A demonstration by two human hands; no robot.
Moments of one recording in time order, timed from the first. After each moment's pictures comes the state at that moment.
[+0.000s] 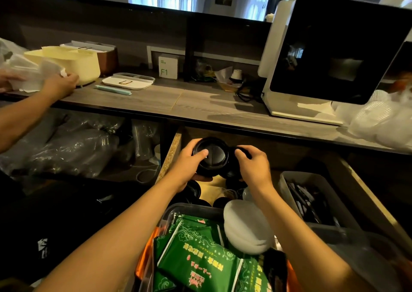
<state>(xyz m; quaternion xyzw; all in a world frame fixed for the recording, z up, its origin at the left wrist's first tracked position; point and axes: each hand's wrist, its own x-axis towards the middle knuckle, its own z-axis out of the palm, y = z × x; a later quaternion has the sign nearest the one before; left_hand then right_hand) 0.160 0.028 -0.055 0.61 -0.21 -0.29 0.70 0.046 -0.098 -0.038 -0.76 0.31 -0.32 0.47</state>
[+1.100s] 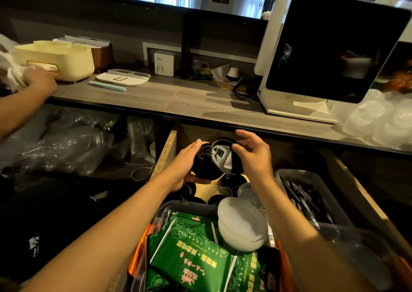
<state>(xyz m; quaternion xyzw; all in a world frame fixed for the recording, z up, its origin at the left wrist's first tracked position) 0.149 0.033 -0.048 0.61 -0.22 -0.37 0.66 0.042 -0.108 -0.029 -0.75 0.22 -0.36 0.51</state>
